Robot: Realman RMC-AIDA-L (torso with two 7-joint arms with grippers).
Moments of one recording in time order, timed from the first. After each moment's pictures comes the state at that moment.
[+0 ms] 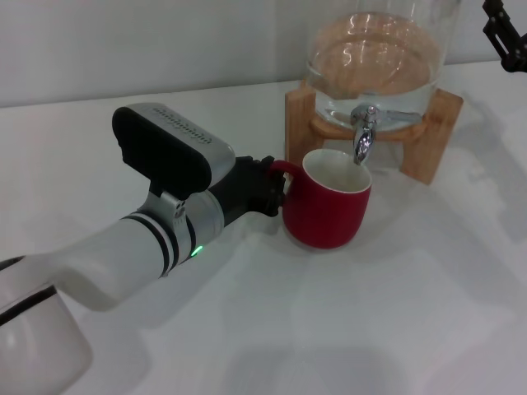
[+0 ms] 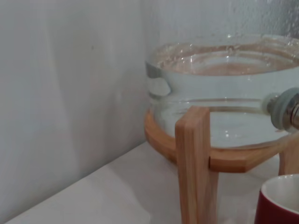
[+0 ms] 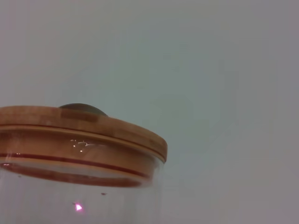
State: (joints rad) left arm -0.62 -2.09 -0.86 -0.88 0.08 -0.06 2.56; right arm 0.44 2.01 2.01 0.22 -0.34 1.35 -2.84
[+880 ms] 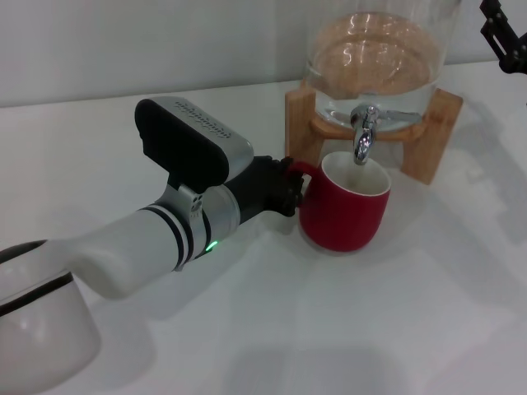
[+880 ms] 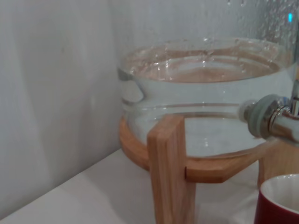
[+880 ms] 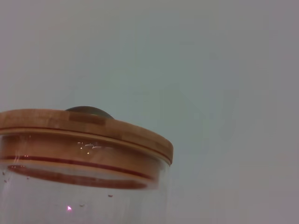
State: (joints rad) left arm -0.70 -2.09 -0.81 -0.80 0.08 -0.11 2.47; right arm 0.44 2.01 2.00 0.22 -0.34 1.36 -2.84
